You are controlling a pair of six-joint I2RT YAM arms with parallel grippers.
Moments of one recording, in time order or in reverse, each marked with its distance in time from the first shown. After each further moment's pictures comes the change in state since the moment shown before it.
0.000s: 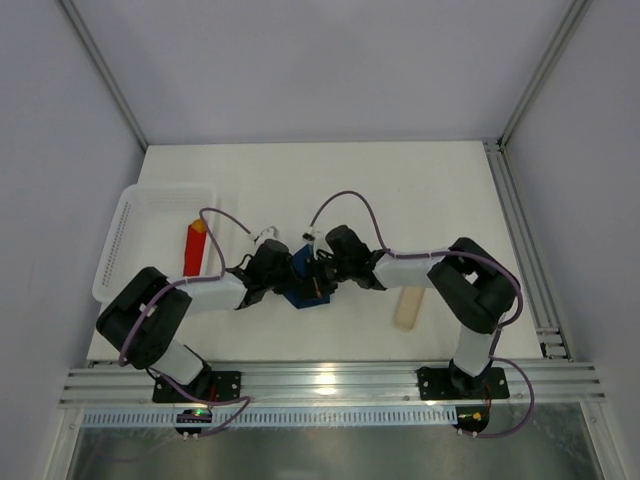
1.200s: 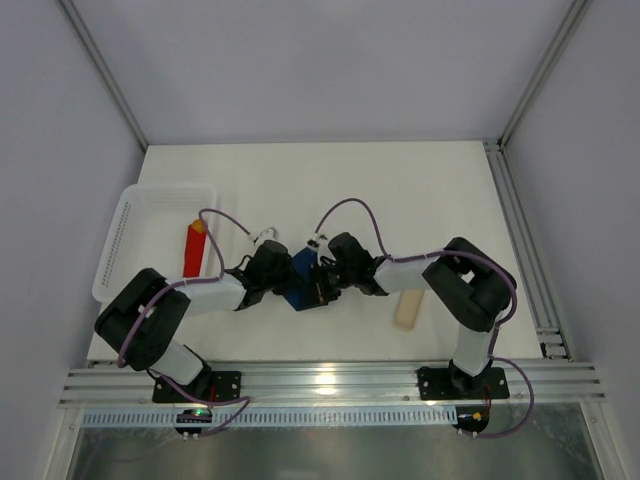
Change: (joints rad) left arm 0.000 -0.010 -0.012 0.003 0.004 0.000; right arm 0.000 0.059 -0.060 0.085 0.004 0.069
